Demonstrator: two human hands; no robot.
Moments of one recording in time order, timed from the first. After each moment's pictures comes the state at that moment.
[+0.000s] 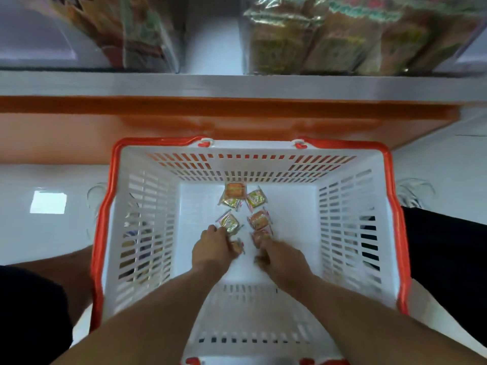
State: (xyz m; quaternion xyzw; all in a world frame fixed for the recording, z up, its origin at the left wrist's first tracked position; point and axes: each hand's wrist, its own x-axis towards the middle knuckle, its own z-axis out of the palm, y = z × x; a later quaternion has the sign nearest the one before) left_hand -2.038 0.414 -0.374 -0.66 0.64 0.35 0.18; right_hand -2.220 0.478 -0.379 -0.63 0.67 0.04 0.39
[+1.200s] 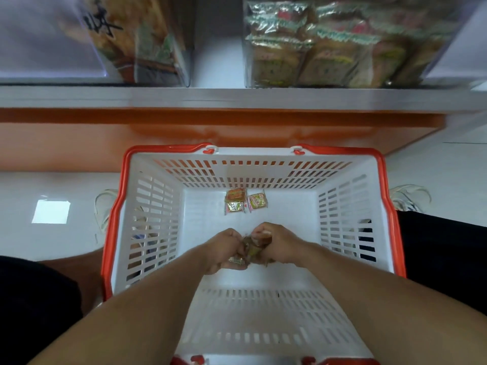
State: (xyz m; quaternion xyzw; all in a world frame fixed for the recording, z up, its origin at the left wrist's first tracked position) left_hand -2.041 0.386 -0.357 -0.61 0.24 0.75 0.05; right_hand -2.229 0.413 -0.355 -0.41 0.63 -0.03 0.66
